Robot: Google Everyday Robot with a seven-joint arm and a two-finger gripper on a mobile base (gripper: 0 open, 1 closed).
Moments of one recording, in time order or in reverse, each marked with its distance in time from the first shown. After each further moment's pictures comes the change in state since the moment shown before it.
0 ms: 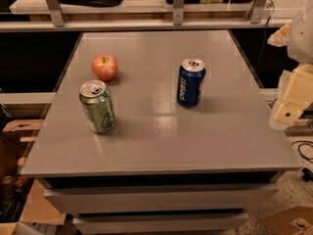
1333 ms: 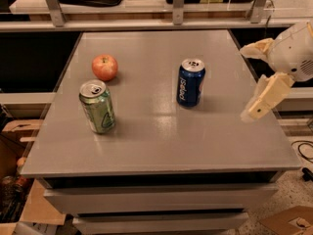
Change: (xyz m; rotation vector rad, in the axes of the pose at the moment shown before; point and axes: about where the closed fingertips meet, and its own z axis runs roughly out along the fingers) arm -0.030 -0.027 0.059 -0.103 -0.453 -0.003
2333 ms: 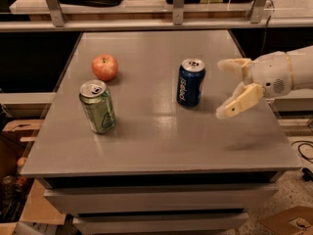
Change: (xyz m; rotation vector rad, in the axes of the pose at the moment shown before) arm -0.012 -0.017 0.057 -0.108 -0.463 0.151
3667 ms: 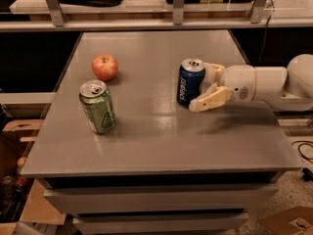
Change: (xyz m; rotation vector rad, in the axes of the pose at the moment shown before) arm -0.011 -0.026 0.062 -0.053 -0.308 0.062
